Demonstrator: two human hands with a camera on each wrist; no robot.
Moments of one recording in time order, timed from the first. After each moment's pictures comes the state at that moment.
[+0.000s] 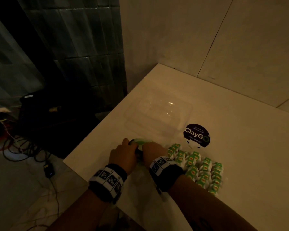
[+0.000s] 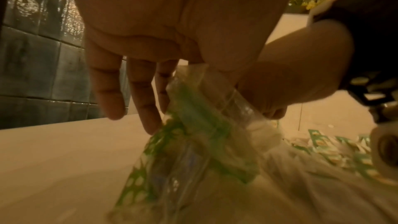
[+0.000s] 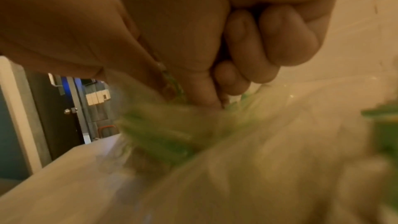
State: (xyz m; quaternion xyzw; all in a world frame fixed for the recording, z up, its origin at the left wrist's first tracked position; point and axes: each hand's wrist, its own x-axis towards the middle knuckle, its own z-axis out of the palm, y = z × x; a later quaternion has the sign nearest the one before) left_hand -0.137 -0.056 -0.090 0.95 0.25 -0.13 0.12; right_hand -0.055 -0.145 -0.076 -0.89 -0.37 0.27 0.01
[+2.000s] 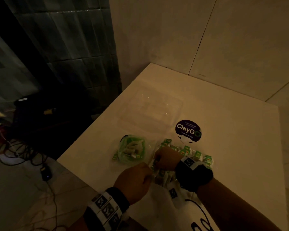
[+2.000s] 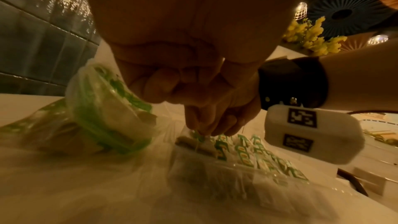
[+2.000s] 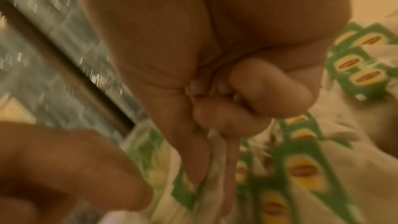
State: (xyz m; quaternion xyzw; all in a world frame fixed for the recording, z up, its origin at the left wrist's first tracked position) left_hand -0.180 -0.131 -0.072 0.93 0.09 -0.14 0.33; right_hand -0.030 -0.228 -0.070 -0.85 -0.34 0.39 0.08
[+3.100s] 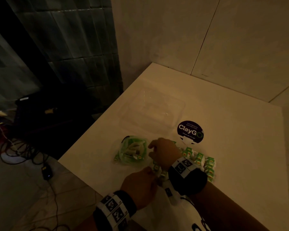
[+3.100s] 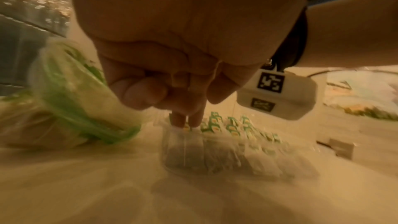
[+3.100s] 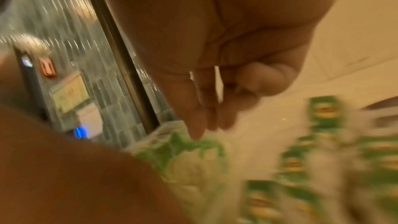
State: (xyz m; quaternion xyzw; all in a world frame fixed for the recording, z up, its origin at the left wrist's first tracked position) left_hand -0.178 -0.143 -0.083 0.95 0.09 -0.21 0.24; right_hand -0.035 -0.209 -0.069 -0.90 -0.33 0.25 0.14
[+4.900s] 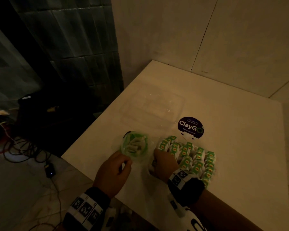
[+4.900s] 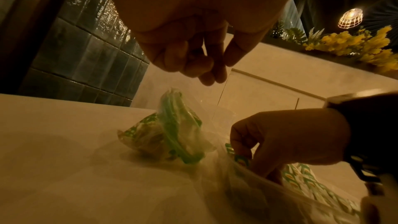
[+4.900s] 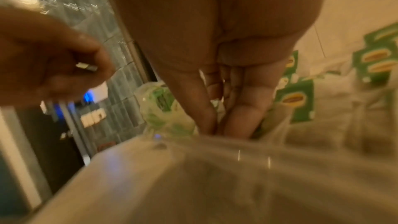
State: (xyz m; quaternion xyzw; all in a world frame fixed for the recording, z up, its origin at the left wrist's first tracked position) left_hand -0.220 -0.087 -0.077 0.90 0.18 0.13 0.38; right_hand -0.077 -0.230 -0.096 -0.90 -0.31 0.30 0.12
